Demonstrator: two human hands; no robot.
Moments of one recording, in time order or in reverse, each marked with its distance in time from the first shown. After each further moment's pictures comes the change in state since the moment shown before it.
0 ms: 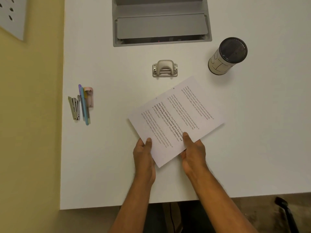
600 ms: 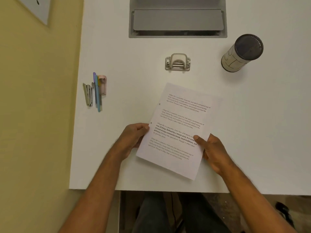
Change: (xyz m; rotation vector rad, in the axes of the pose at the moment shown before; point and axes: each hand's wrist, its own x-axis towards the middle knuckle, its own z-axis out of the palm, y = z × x) left_hand 0.036 0.080 -0.062 0.626 -0.371 -0.115; right_hand 0.014 -0.033 -0.056 -0.507 -0.374 0.036
